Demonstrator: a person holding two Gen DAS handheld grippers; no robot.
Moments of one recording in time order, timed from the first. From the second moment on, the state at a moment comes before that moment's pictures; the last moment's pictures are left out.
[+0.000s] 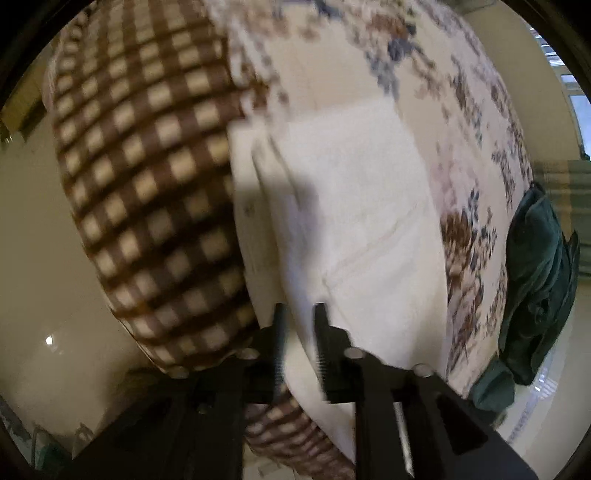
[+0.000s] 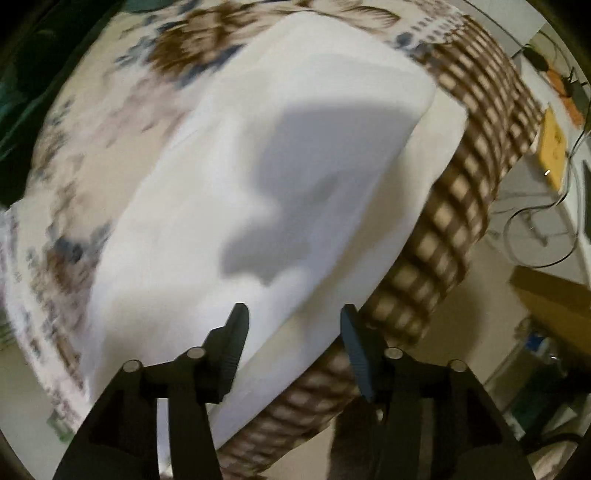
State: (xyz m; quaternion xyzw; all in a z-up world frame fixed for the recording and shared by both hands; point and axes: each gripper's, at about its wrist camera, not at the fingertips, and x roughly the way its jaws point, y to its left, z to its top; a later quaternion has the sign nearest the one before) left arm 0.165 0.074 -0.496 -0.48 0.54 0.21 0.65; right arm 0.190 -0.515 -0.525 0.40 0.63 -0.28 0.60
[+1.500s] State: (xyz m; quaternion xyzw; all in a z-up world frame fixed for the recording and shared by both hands) left arm 0.222 -0.025 -0.436 -0.16 0.57 0.17 0.79; right arm 0.094 -0.559 -0.510 0.49 0.53 -0.25 0.64
